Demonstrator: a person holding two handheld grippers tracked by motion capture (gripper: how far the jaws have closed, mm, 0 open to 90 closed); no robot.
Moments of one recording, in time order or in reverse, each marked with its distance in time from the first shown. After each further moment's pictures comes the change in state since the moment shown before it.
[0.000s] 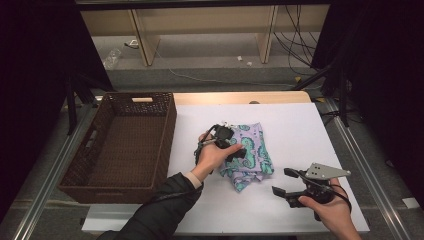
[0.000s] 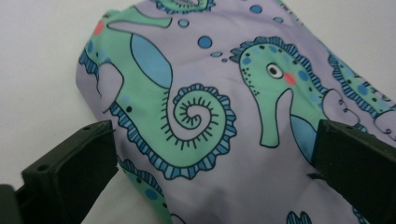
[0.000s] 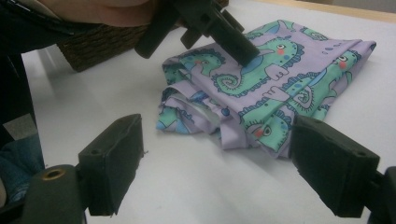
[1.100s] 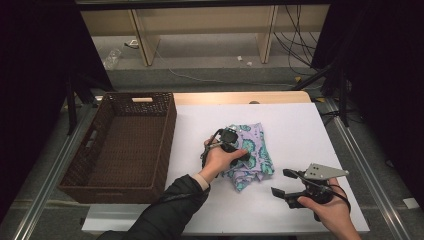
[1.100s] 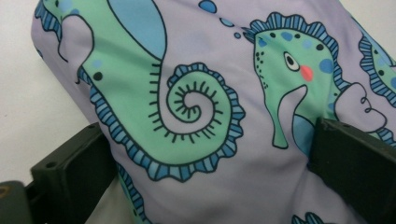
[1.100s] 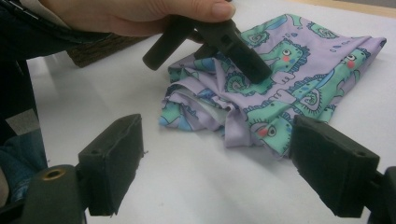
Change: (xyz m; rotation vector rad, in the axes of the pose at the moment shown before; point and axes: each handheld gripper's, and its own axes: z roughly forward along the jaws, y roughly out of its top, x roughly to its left) left arm -0.011 -0.003 0.019 0.055 0.036 -0.023; right arm 0.001 -0.001 0.002 0.014 0.012 -0.006
